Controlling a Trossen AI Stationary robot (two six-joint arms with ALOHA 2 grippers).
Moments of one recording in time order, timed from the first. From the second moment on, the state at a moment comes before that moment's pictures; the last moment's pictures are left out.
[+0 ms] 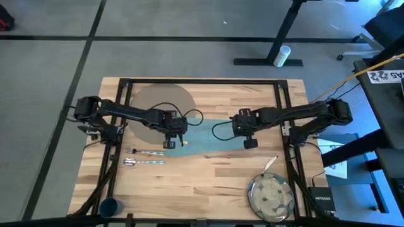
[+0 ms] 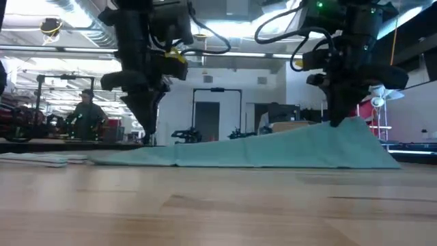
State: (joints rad) left arm 0.03 1.61 1.02 -0.71 -0.18 0.09; right arm -0.03 1.38 0.87 -0.83 0.15 -0.22
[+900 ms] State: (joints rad) left arm 0.07 1.72 1.02 -0.65 -0.12 0.07; right arm -0.03 1.38 0.87 -0.83 0.15 -0.24
